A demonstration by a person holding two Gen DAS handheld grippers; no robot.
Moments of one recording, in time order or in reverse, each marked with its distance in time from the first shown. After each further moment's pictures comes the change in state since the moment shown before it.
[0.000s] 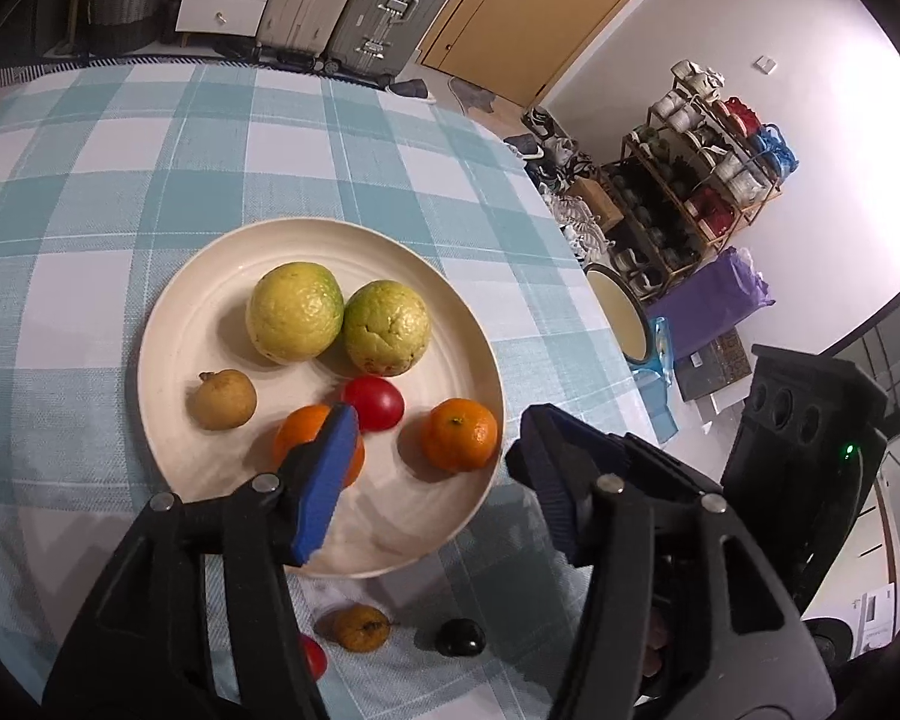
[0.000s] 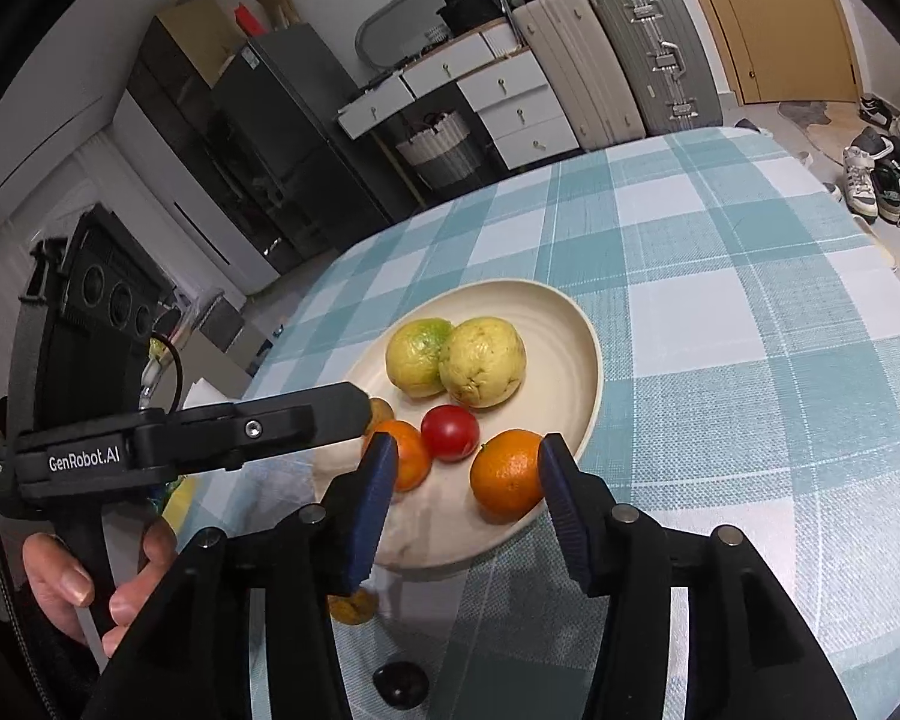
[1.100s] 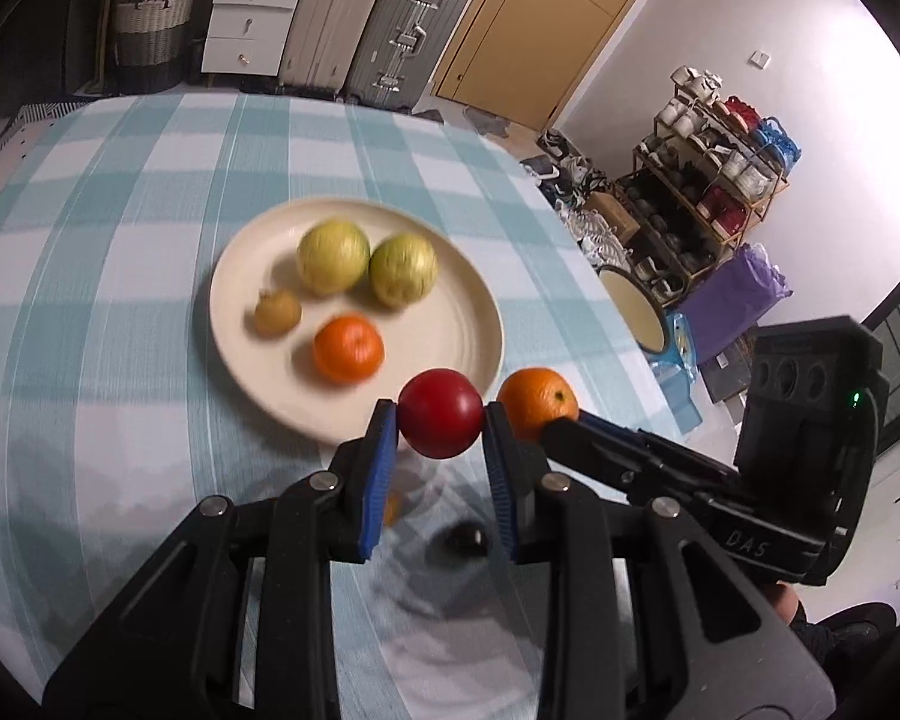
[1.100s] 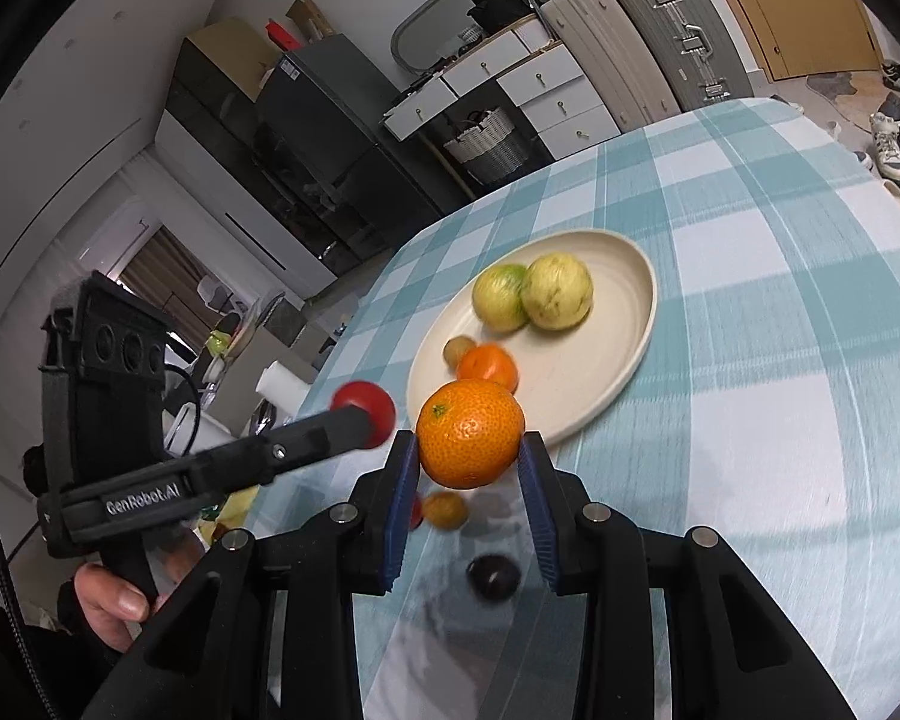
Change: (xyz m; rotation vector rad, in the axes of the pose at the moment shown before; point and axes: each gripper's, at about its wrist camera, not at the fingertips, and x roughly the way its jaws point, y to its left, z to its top) left arm -0.060 -0.014 -0.064 0.049 -0.087 0.071; right arm -0.037 0.016 -0.042 0.036 0.005 0.153
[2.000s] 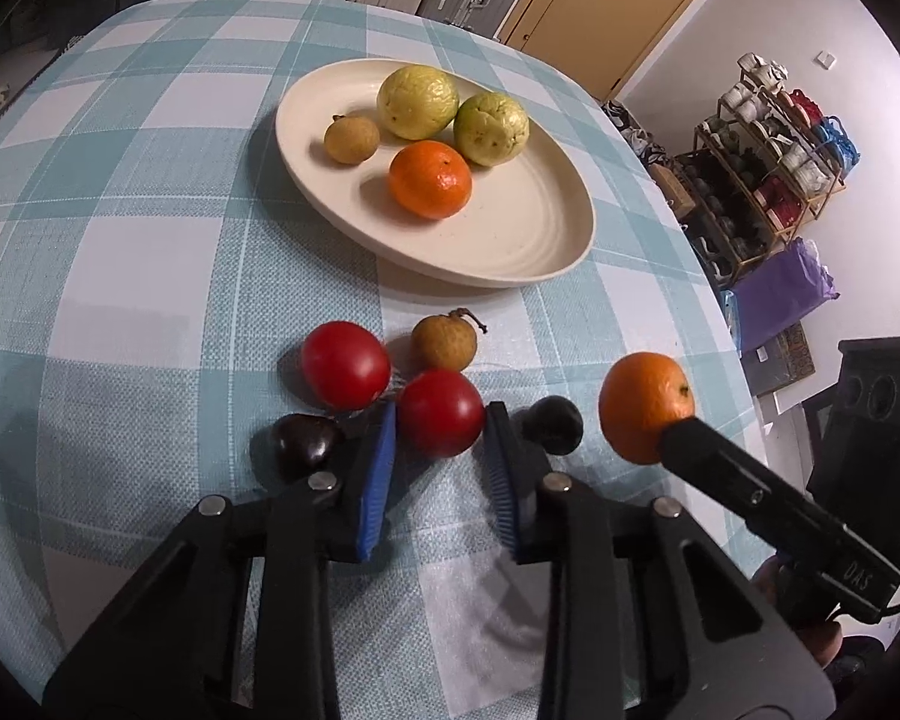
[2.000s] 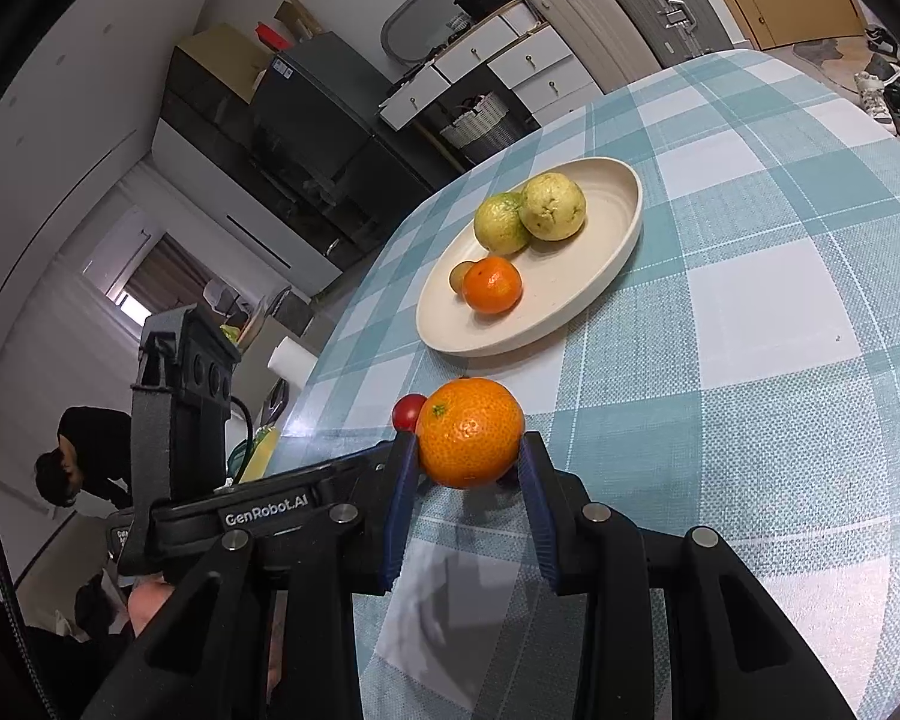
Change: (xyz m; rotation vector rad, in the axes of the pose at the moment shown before) left arm 0.035 0.026 -0.079 -0.115 0.101 0.104; right arm -0.013 0.003 -0.061 0.058 0.021 0.028
